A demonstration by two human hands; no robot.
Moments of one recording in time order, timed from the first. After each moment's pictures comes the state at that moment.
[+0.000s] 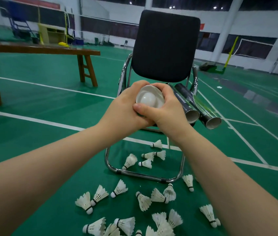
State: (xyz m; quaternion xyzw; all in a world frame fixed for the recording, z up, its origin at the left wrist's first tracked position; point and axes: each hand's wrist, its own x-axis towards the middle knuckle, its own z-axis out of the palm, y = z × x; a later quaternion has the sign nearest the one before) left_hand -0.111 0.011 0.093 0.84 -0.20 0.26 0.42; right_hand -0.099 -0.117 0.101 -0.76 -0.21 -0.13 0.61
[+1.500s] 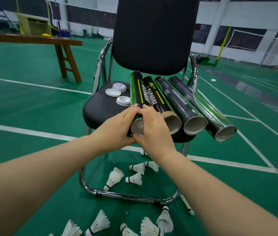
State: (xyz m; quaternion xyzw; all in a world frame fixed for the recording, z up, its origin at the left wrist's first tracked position) left_hand 0.106 -0.024 -0.009 0.91 -0.30 0.20 0.21; right_hand 0.089 -0.168 -0.009 -0.91 -0.21 -0.27 0.22
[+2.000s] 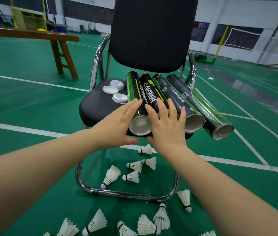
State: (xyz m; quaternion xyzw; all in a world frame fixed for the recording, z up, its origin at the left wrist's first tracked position) left_hand 0.107 -0.026 -0.002 0.92 -0.31 0.16 0.19; right_hand 0.090 -0.197 -0.005 -0.94 -0.11 -0.31 -0.08
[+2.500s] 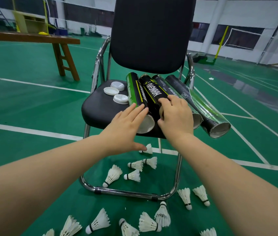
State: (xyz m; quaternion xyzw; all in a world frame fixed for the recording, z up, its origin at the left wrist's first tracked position) left_hand 0.090 -0.045 -0.004 0.94 -0.29 0.15 0.06; right_hand 0.101 -0.215 0.019 -0.93 -0.08 -0.35 0.03
